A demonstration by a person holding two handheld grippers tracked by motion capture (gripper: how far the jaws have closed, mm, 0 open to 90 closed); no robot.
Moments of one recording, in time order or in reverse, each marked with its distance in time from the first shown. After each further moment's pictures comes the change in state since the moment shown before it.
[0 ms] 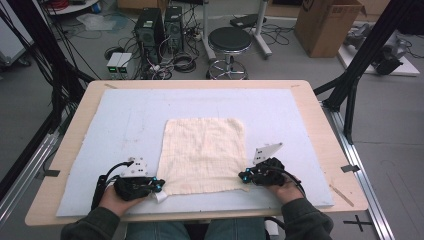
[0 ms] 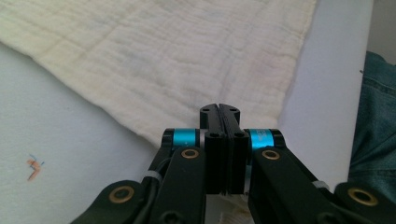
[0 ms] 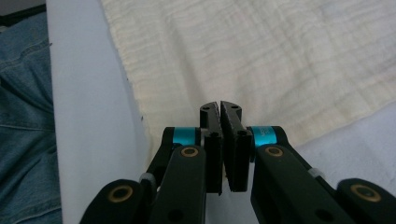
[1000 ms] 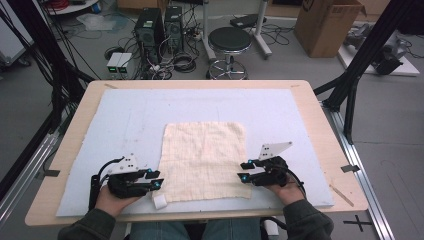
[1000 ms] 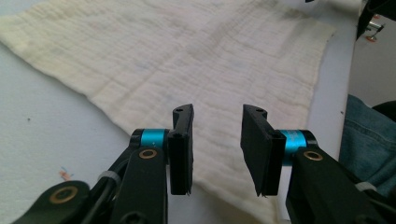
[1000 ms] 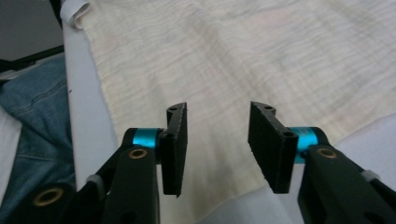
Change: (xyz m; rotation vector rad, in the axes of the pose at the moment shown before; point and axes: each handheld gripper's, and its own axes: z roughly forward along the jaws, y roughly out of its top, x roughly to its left) left arm 0.007 0.005 -0.016 -0.139 0.012 -0.070; right arm 0.003 0.004 -0.013 -0.148 -0.028 0.050
